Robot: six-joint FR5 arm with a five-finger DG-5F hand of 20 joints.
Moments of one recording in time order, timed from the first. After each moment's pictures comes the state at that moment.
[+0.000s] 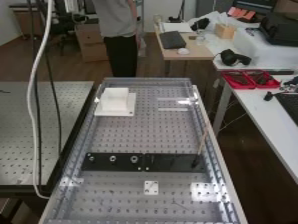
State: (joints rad) arm 1.56 -1.60 -1.54 -3.15 -1.61 -0.70
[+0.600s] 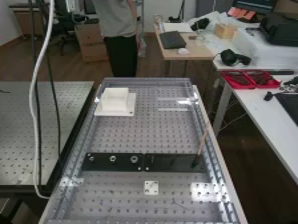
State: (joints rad) arm 1.56 -1.60 -1.54 -3.15 -1.61 -0.70
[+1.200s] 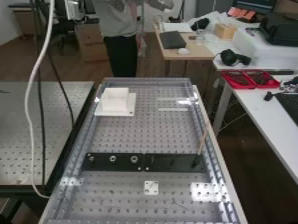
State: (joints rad) arm 1.56 -1.60 -1.58 -3.13 -1.59 -0.69
